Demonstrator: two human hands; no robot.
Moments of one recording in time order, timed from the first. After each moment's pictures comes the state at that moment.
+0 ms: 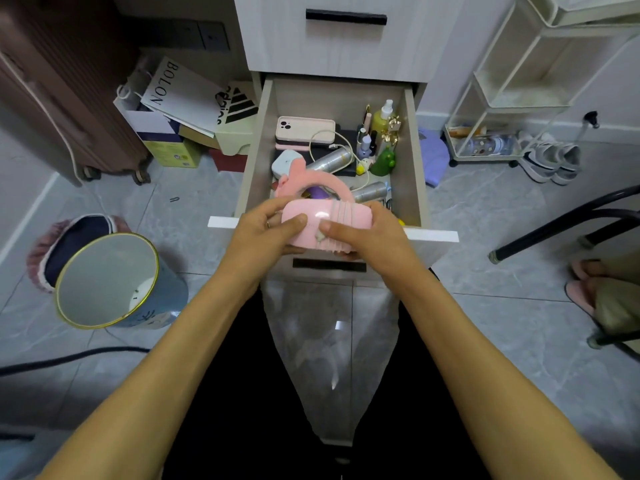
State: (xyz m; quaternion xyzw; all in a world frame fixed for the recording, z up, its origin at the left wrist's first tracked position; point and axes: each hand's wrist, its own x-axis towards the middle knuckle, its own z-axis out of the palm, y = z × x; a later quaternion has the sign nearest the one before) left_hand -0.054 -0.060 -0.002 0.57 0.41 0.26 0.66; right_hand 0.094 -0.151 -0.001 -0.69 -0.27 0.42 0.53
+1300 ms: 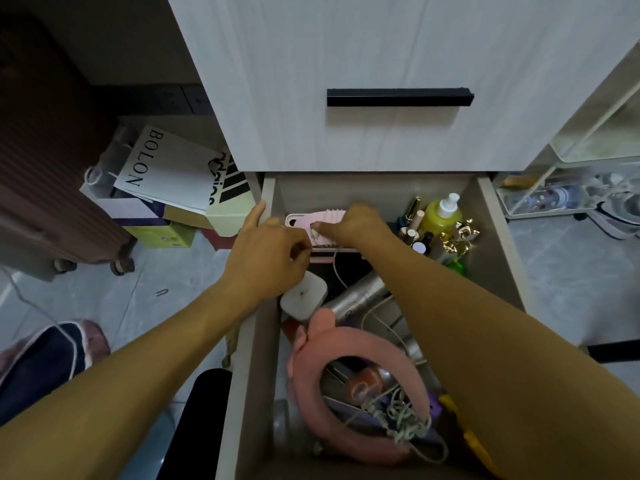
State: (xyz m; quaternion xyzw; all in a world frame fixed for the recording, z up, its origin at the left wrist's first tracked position) left_hand 0.092 0.236 -0.094 0.95 0.29 0.11 0.07; right_hand 0.264 0.202 -0.118 -0.87 -0.32 0.33 0.19
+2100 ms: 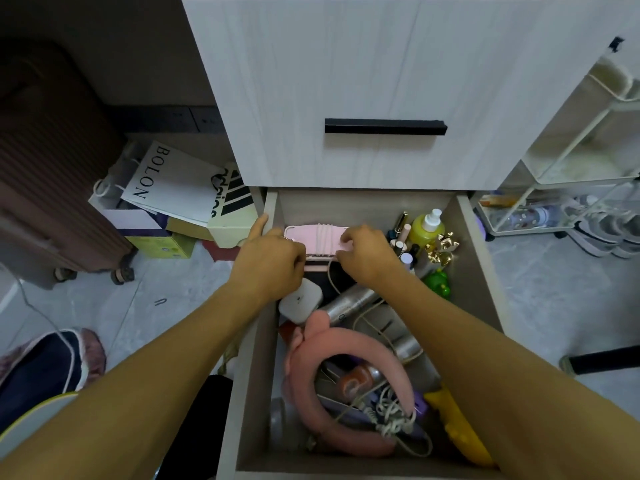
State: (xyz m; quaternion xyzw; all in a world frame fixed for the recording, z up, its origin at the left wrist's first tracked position) left_hand 0.091 0.231 -0.086 0.96 0.27 0.01 -0.04; right_hand 0.252 0.141 -0.096 -0.83 -0.48 0.20 0.19
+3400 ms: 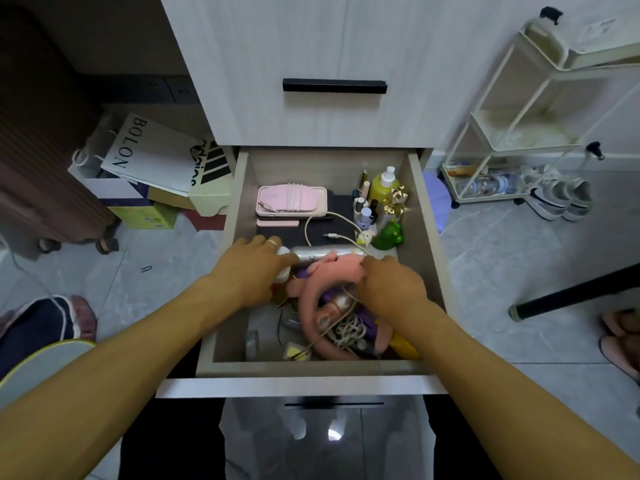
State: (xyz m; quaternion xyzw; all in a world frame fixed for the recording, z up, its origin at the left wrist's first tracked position) left_hand 0.059 0.140 -0.066 0.95 0.21 -0.20 -0.05; right_hand 0.219 -0.016 -0.074 -0.88 -0.43 0.21 -0.01
